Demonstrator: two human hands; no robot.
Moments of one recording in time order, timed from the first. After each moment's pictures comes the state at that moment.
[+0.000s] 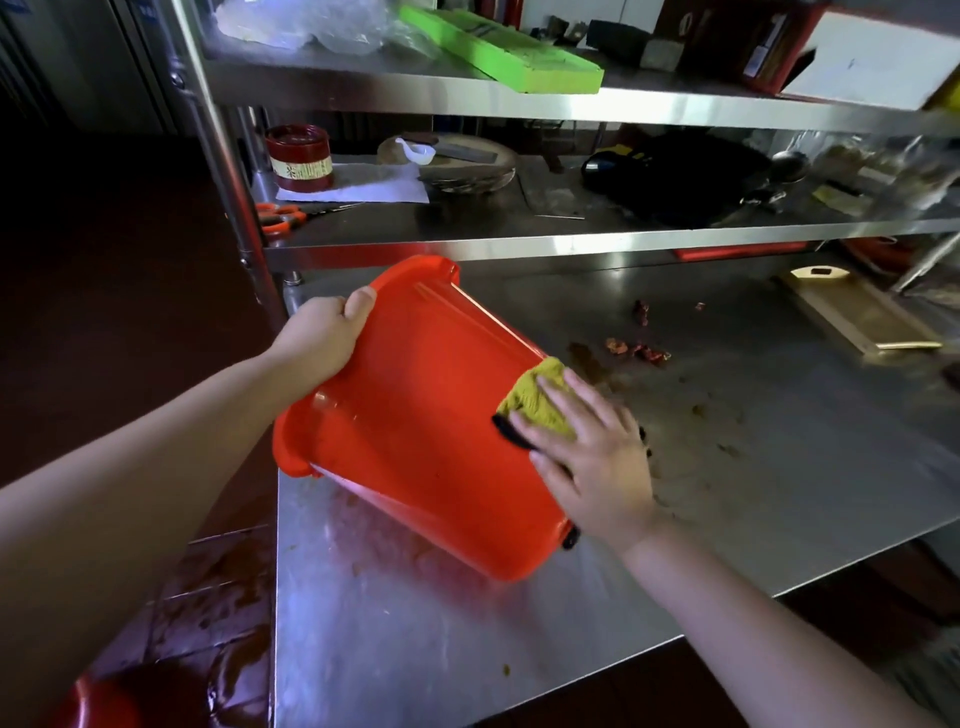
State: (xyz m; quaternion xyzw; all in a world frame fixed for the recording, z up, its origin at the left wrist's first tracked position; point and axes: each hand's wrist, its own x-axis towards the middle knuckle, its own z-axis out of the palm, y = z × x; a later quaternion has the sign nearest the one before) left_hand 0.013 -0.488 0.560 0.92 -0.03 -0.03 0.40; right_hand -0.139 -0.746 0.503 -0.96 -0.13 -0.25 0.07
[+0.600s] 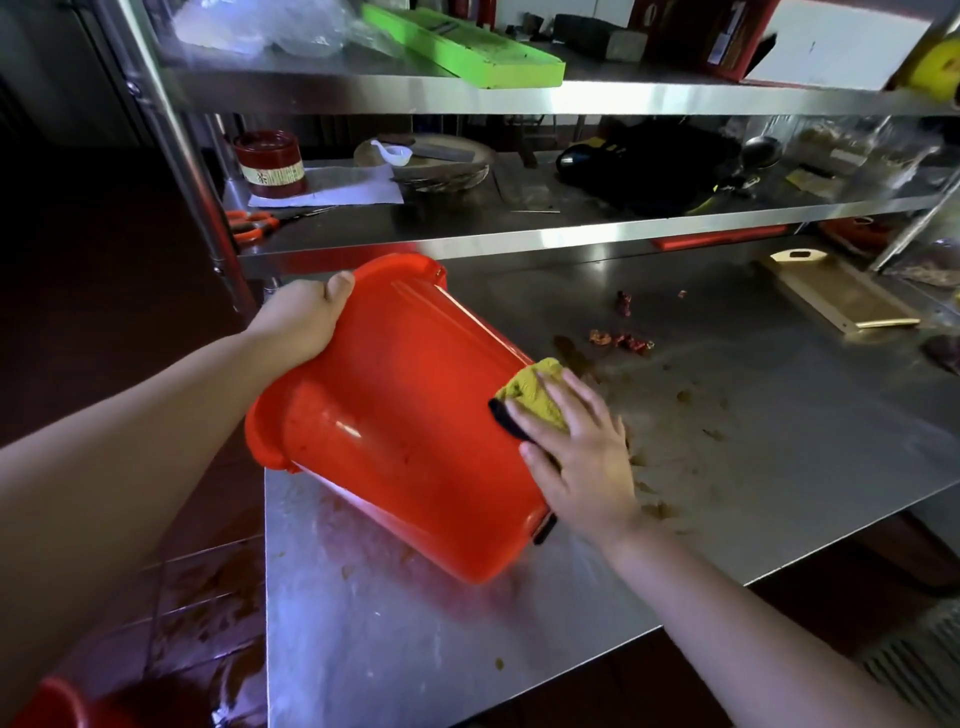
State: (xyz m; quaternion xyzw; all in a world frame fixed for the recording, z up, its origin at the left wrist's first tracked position) left_hand 0.028 -0.499 0.572 0.95 -0.05 -0.01 0.31; right_hand -0.150 -0.748 0.496 -0.96 -0.04 -0.23 0.14
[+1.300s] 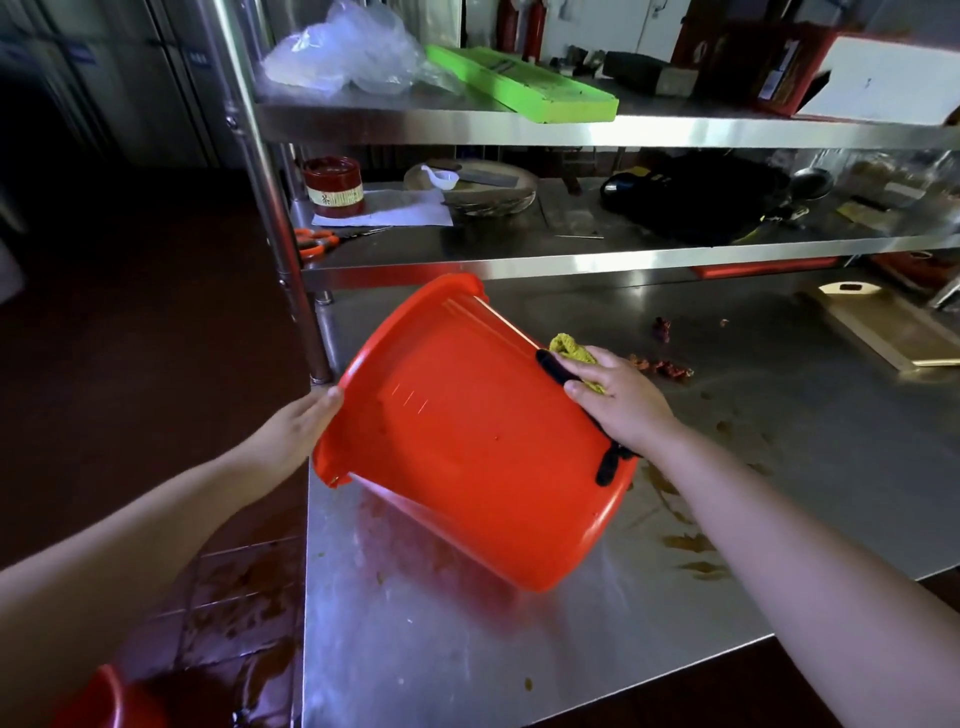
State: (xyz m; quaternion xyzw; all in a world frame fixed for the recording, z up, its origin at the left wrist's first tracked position) left_hand -0.046 -0.423 0.515 0.83 -0.07 -0.14 0.53; right_hand -0.076 -0.773 0.534 -0.97 0.00 -0.04 0.24
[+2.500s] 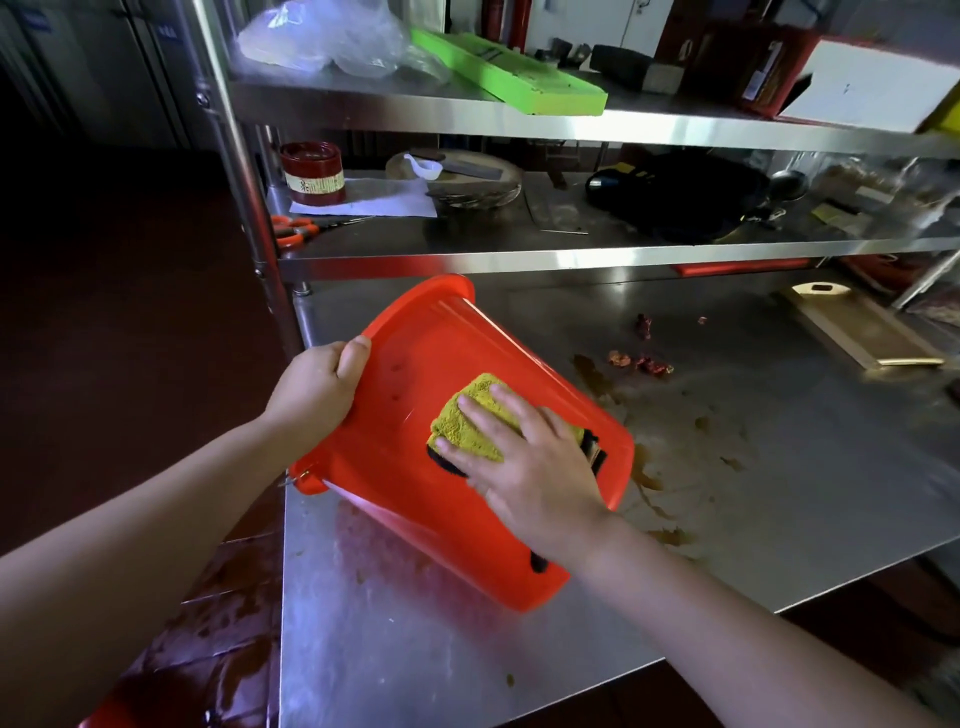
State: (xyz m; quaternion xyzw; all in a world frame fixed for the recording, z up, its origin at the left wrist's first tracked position) left_hand -0.022 -0.471 0.536 0.90 -0.07 0.03 0.43; right_hand -0.134 -0.689 0.518 -0.95 -0.23 -0.19 -0.03
